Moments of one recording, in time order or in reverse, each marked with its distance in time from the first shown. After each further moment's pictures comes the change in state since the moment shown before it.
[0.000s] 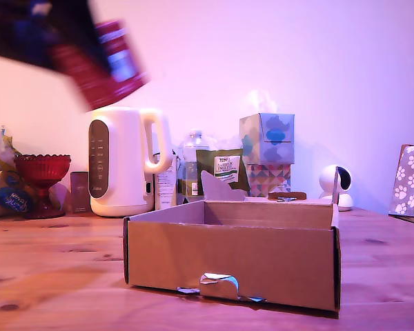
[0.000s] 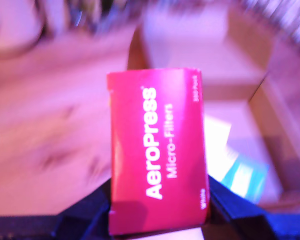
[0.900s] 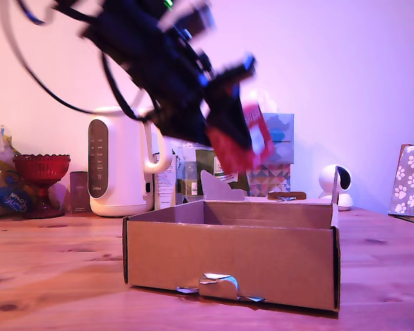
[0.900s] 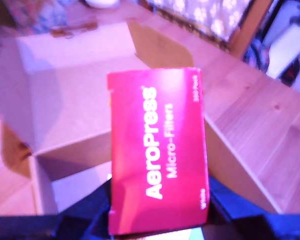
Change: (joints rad) arm 0.000 0.704 0.411 0.025 0.257 0.123
